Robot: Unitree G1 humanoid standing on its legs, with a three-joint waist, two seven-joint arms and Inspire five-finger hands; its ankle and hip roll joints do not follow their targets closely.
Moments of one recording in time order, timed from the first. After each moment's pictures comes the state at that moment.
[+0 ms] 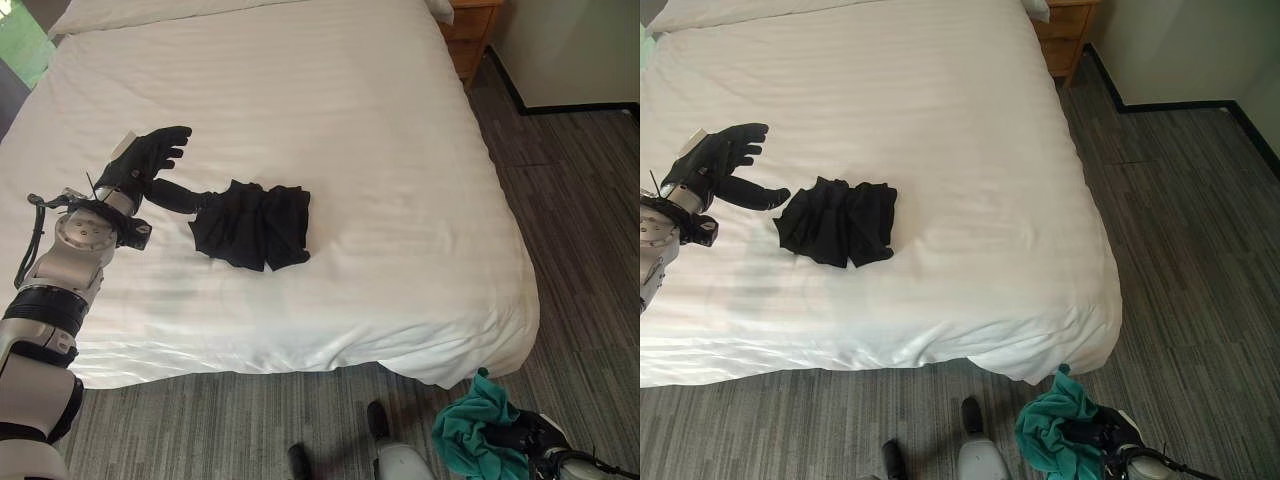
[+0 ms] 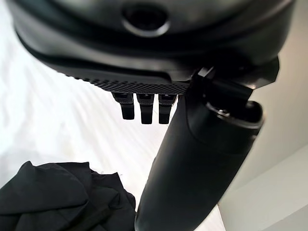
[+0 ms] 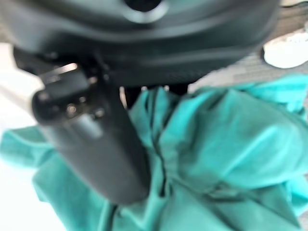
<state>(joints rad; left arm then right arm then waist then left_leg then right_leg) -0.94 0.89 -0.51 0.86 -0.42 -0.14 -0.07 0.07 -0.57 -0.01 0.98 0.35 -0.02 0.17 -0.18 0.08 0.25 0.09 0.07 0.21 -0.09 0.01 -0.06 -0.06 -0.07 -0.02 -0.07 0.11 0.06</state>
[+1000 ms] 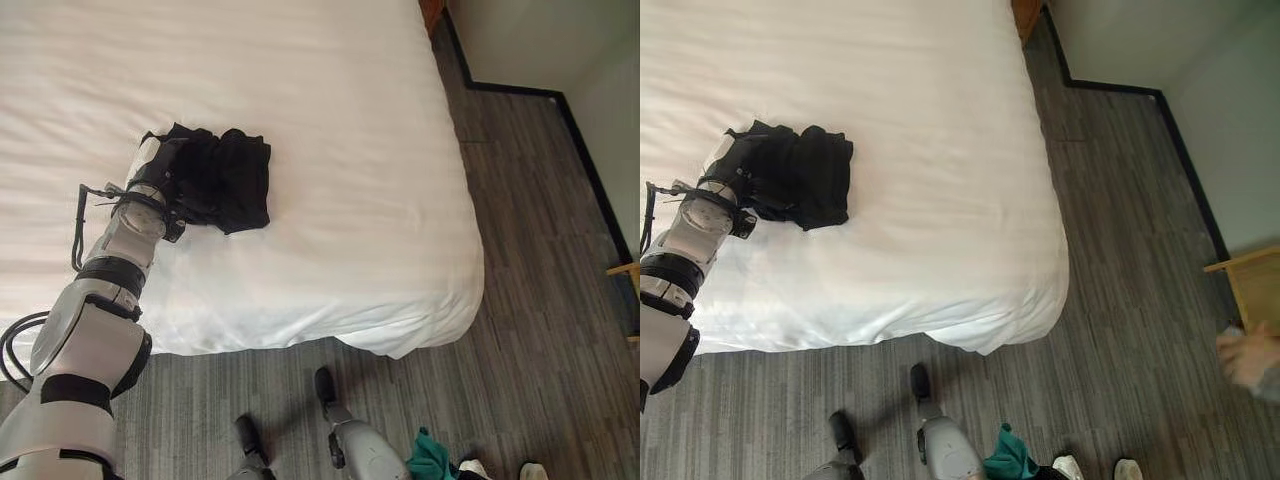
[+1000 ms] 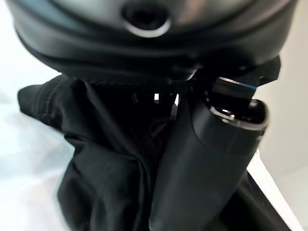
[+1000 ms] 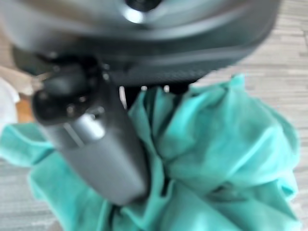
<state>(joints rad) -1.10 0.65 -0.49 1.23 -0.04 -0.10 0.10 0.15 -0.40 0.20 1.03 0.25 -0.01 0.21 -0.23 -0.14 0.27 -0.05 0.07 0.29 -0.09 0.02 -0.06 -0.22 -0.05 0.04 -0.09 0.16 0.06</state>
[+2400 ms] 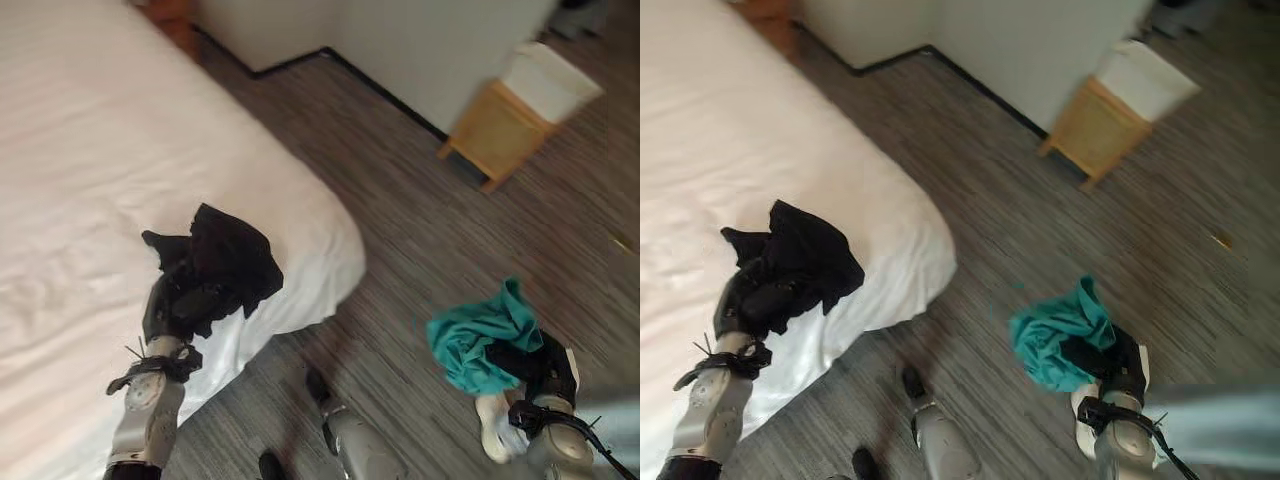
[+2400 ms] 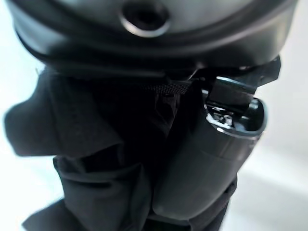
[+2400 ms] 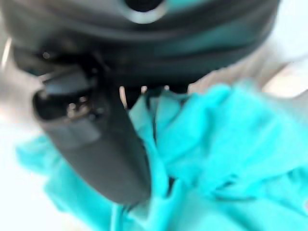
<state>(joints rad) 0.05 0.40 0.10 0.18 -0.67 -0.15 0.08 0.24 -0.32 -0.32 0.22 0.32 -0.06 -0.09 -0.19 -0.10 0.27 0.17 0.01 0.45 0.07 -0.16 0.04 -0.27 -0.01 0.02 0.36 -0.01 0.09</state>
